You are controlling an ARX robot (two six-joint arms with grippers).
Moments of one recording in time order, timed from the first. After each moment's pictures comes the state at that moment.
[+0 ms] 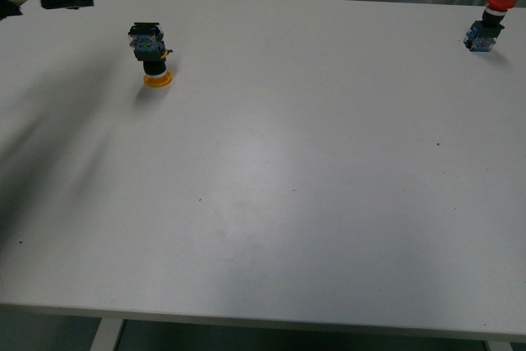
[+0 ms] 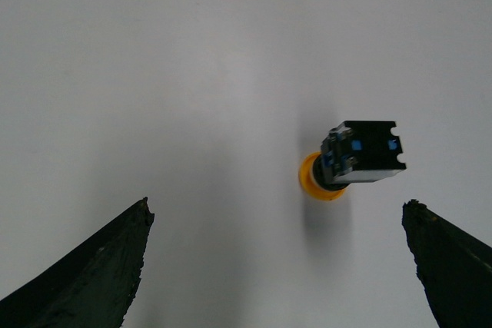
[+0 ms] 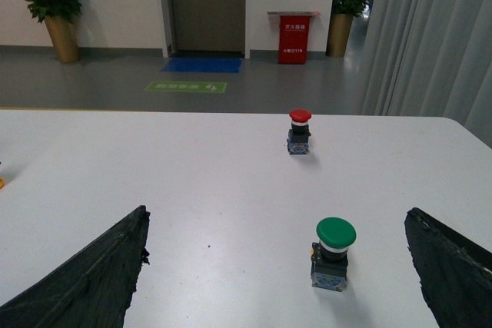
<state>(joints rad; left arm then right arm) 0.02 1.88 1.13 0.15 0.18 -0.04 0.00 0.00 0.01 0.00 0.00 0.00</state>
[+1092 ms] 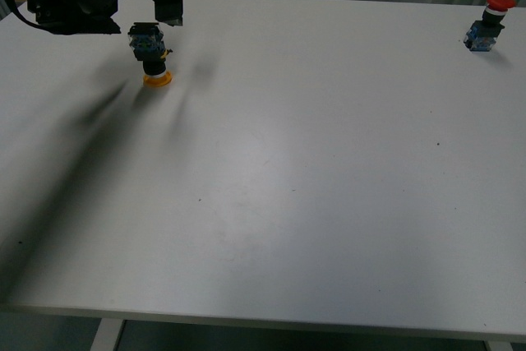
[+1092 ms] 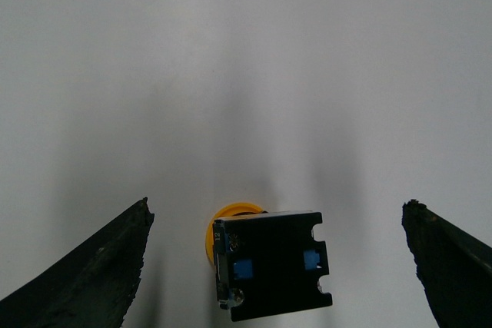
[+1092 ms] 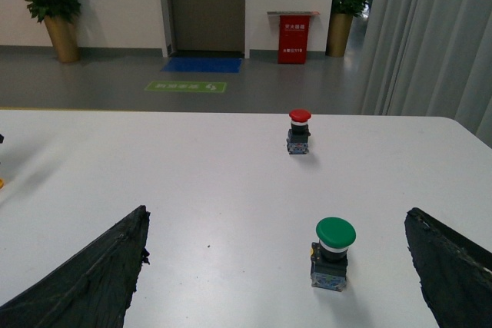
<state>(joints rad) -0.12 2.16 1.49 -0.05 0.10 -0.11 0.00 0.00 0.01 0.00 0.00 0.00</state>
